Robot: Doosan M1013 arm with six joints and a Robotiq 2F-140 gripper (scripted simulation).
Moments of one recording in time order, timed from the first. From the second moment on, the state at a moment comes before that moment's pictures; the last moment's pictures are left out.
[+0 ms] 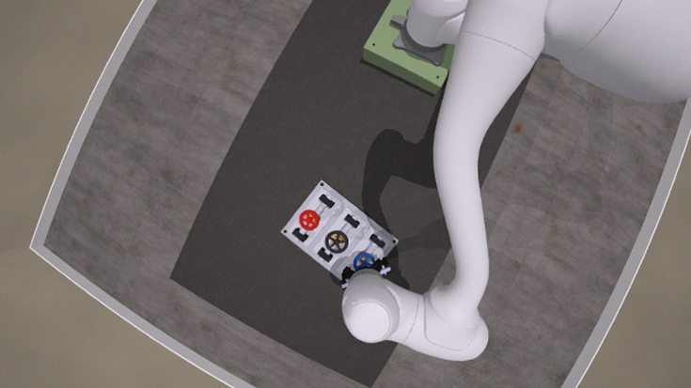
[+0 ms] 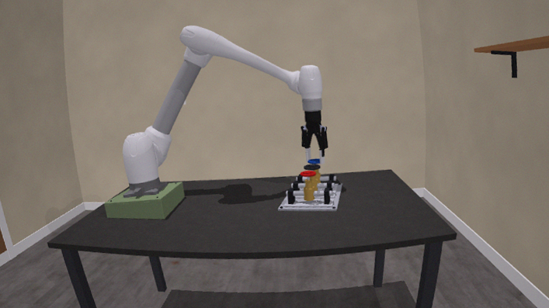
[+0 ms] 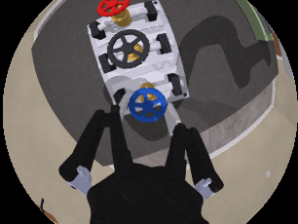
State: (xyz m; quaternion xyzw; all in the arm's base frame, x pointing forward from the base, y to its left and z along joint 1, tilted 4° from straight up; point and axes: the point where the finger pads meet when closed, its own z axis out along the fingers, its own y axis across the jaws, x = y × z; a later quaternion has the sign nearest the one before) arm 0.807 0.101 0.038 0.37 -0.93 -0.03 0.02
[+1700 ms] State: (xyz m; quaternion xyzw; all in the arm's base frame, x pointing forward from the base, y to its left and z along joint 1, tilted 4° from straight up) arm 0.806 0.101 0.032 0.37 -0.93 -0.03 0.02
